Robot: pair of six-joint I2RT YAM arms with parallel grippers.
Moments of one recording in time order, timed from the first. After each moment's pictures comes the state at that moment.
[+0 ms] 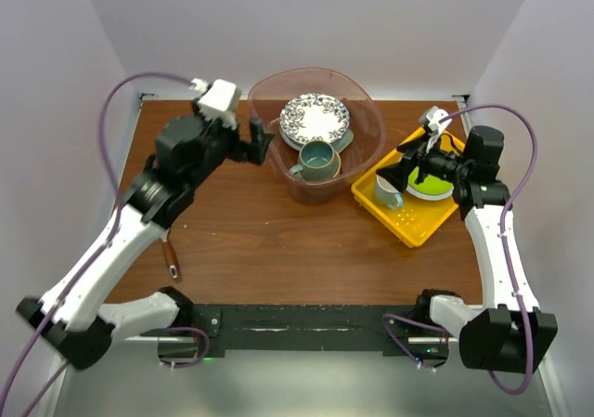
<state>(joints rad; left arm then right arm) -0.60 1.14 1.34 -0.35 -0.11 -0.11 -0.10 1.09 0.99 -0.32 -0.96 -0.24</state>
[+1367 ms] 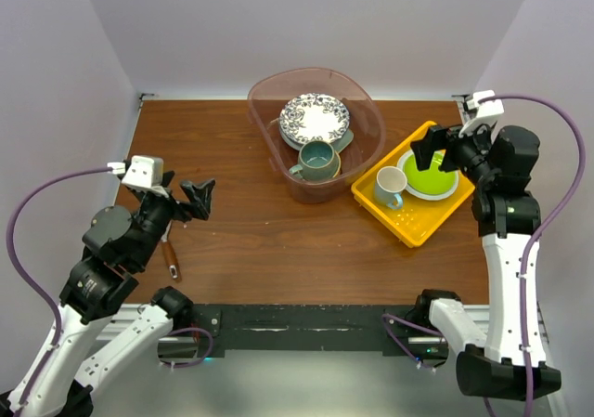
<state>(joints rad) -0.56 0.49 0.96 -0.50 -0.30 -0.16 -0.10 0.93 1.22 -0.54 -0.36 -0.03</state>
